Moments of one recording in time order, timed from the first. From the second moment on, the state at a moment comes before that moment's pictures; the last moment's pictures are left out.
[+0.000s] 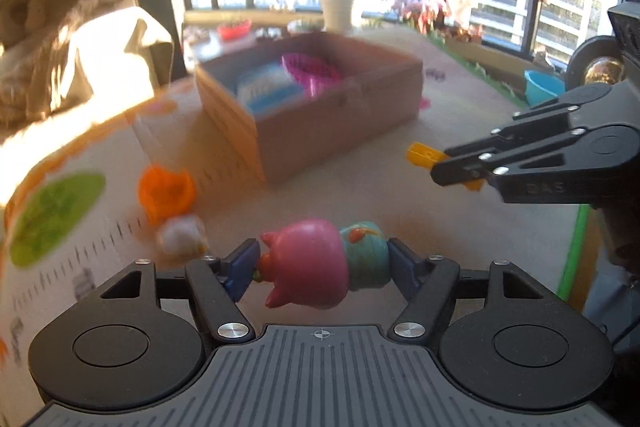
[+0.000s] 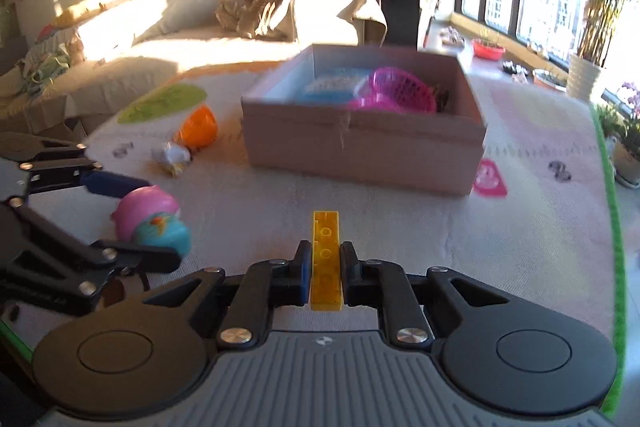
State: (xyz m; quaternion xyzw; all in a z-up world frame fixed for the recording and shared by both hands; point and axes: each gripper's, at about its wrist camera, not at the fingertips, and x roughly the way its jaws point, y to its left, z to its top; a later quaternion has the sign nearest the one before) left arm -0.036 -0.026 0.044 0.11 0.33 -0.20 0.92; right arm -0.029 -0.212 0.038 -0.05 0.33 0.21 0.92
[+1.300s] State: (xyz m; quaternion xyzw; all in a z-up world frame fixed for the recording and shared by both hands) left arm -0.001 0.072 0.008 0.03 0.36 -0.08 0.93; right arm 0.035 -0.075 0.082 -0.11 0.29 0.30 0.90
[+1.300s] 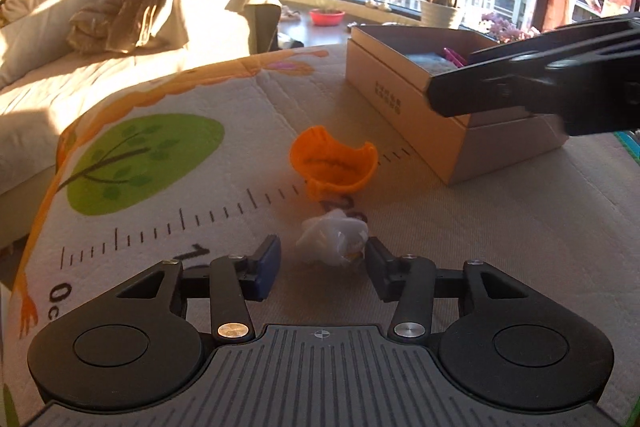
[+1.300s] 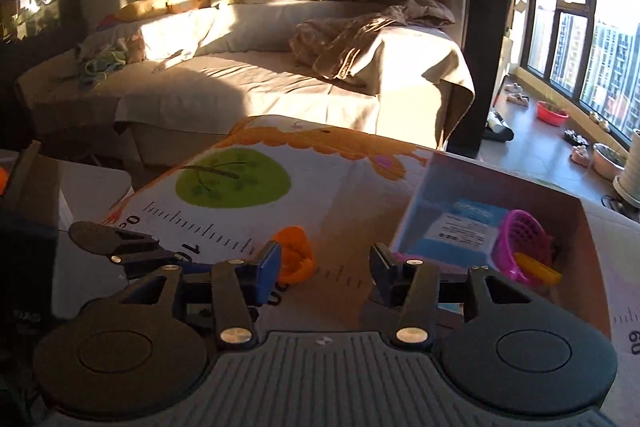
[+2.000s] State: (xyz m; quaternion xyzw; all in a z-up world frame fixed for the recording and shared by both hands) left arm -0.036 0.093 0.001 0.01 0.34 -0.09 0.94; right arm 0.075 0.016 0.021 -0.21 0.37 0.29 0.86
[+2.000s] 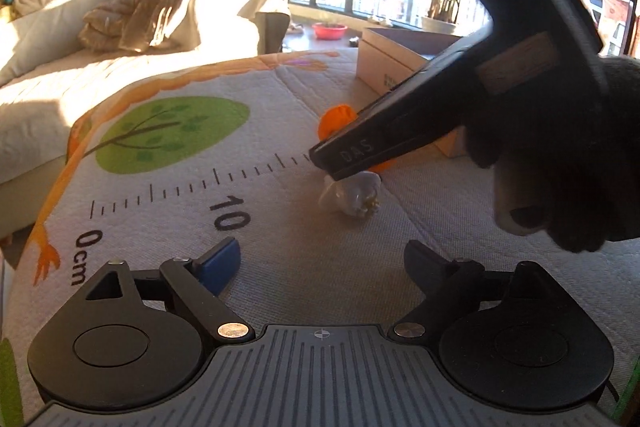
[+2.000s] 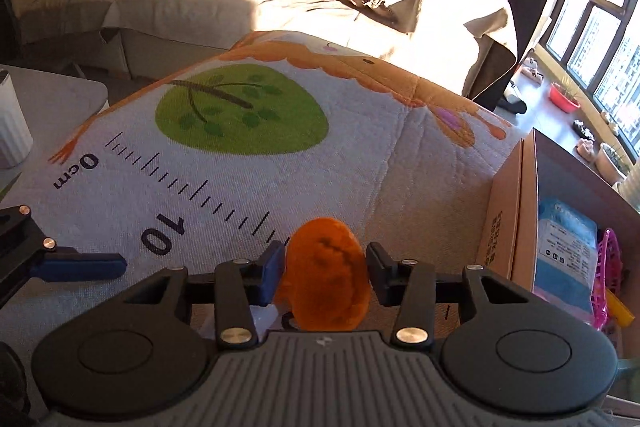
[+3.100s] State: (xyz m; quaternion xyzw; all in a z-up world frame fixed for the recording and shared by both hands) left arm 0.007 0.012 -0.001 0.06 0.36 -0.13 0.92; right arm -0.004 -0.199 0.001 0.02 0.34 0.14 0.93
